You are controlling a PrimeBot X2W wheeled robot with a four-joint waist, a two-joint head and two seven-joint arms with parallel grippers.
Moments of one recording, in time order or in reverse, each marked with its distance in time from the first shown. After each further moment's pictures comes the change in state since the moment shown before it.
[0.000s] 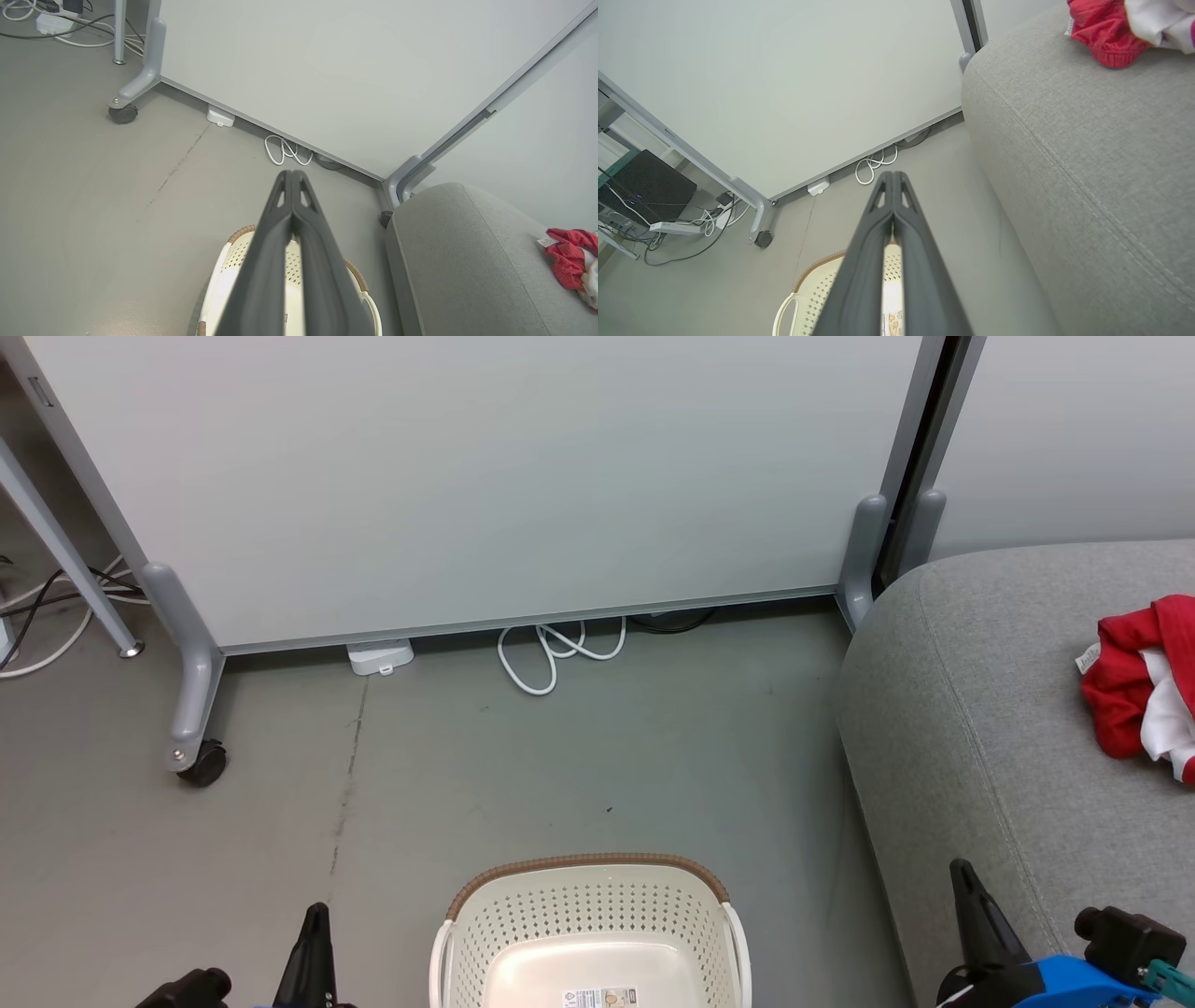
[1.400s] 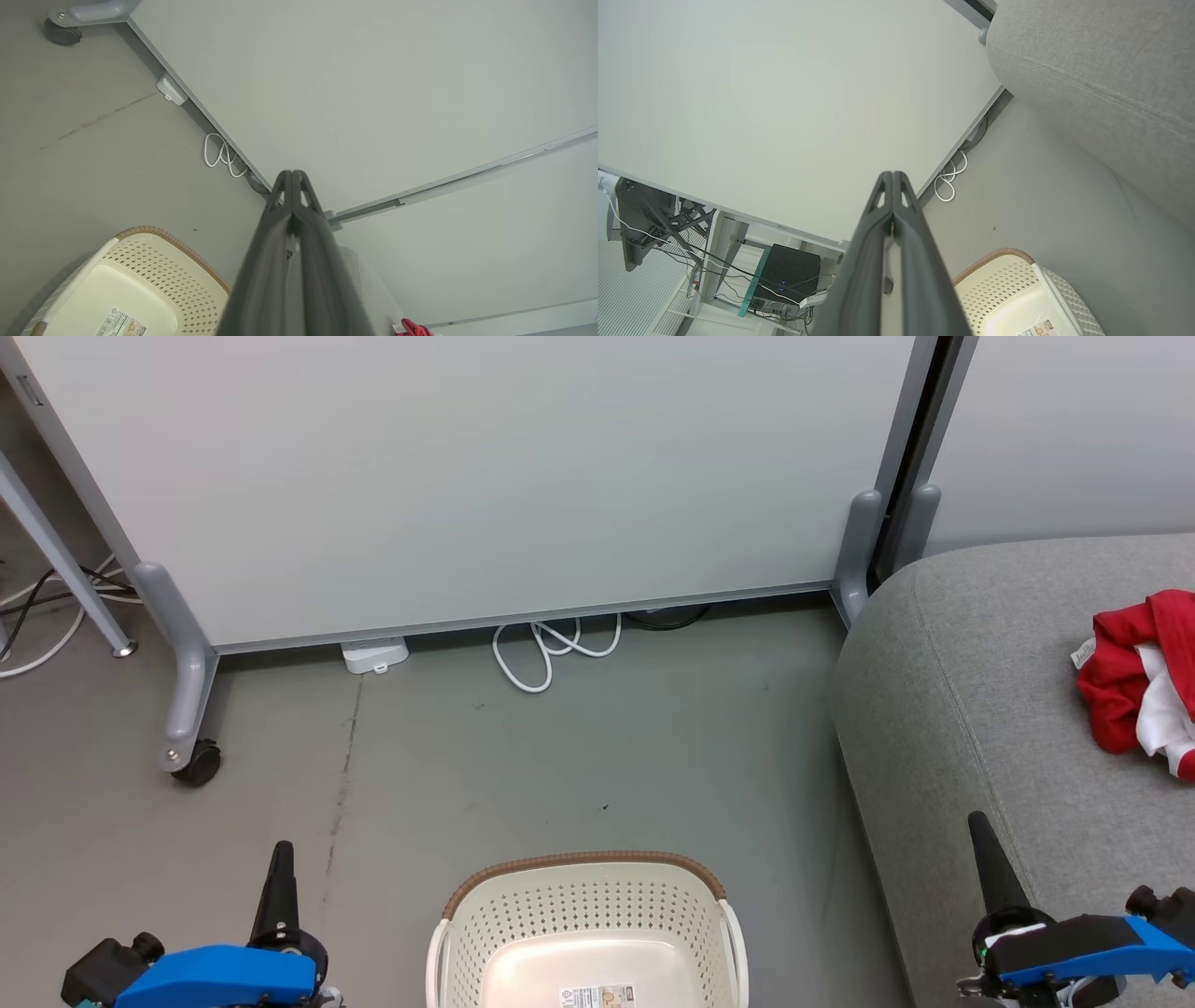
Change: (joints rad) left arm -0.079 -0.014 0.080 -0.074 -0.514 0.000 0.142; right arm -0.055 -0.002 -0.023 -0.046 0.580 0.000 0.113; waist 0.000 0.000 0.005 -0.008
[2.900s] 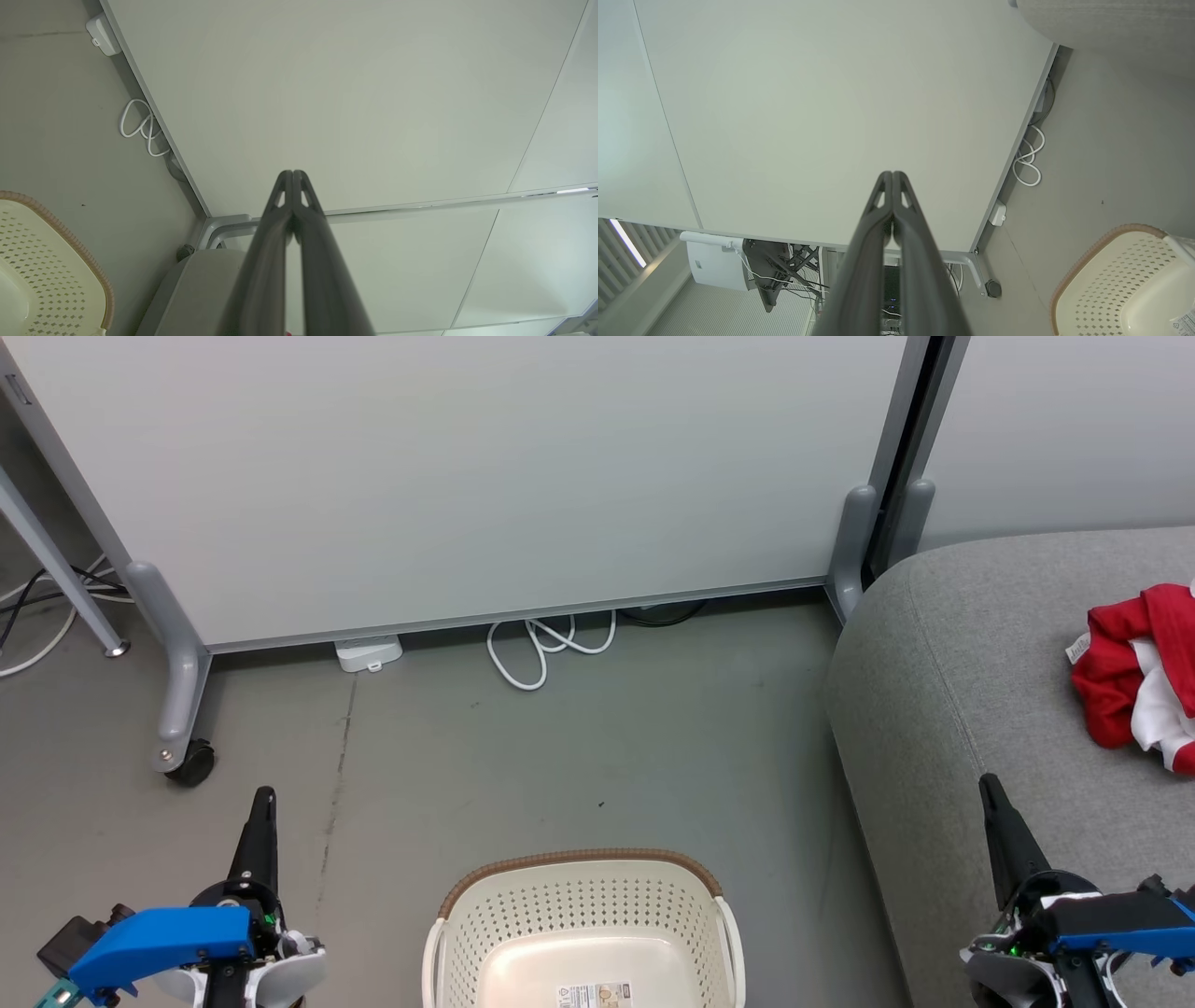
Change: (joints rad) left arm -0.060 -0.008 0.056 -0.057 -0.376 0.000 0.103; right arm -0.040 -0.003 -0.017 -0.035 0.426 0.000 0.084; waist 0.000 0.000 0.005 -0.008
